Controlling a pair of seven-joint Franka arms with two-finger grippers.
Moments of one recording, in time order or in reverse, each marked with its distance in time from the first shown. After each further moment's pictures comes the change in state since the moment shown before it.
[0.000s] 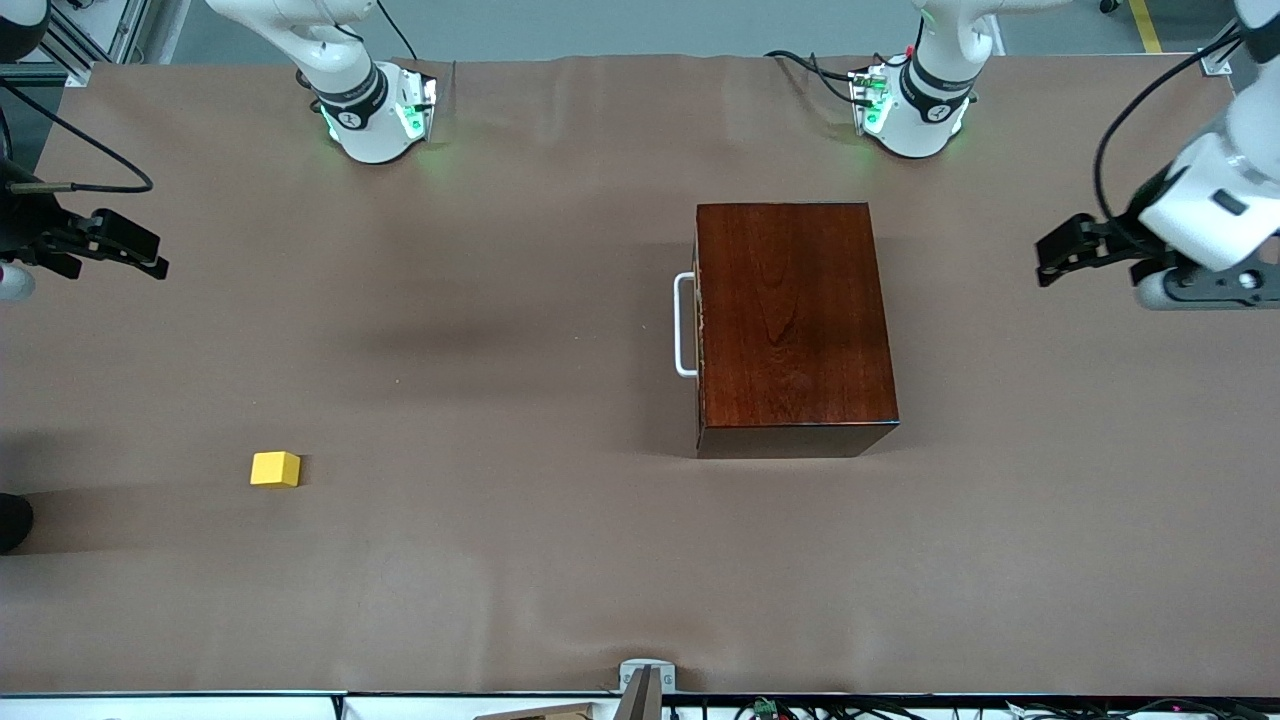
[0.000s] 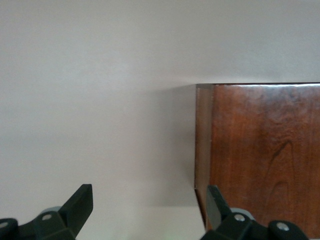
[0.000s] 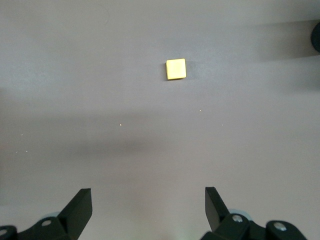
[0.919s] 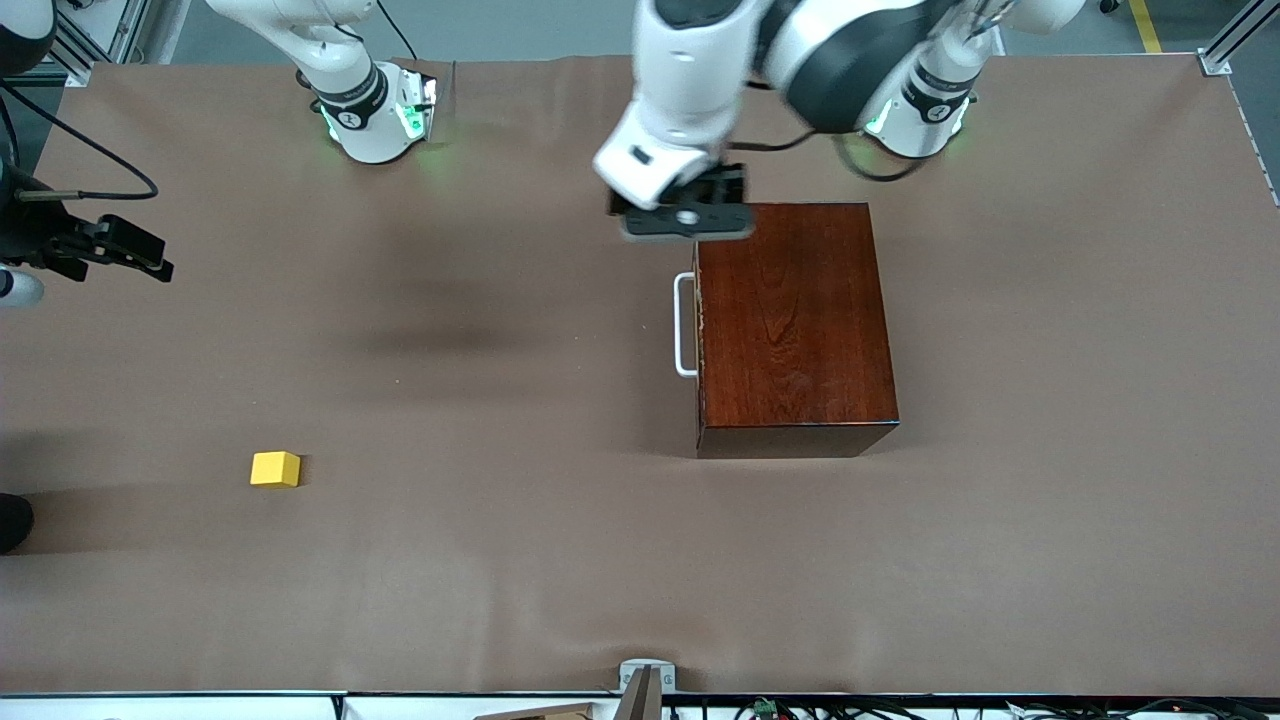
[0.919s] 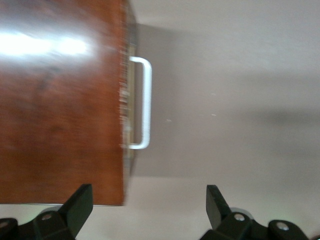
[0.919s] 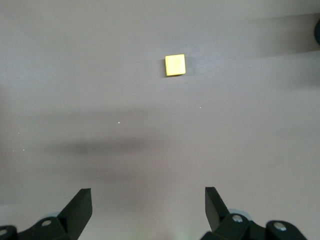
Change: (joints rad) left arm -0.610 0.305 -0.104 0.152 -0.005 0.169 -0.758; right arm -0.002 0.006 -0.003 -0.022 0.000 0.011 0.000
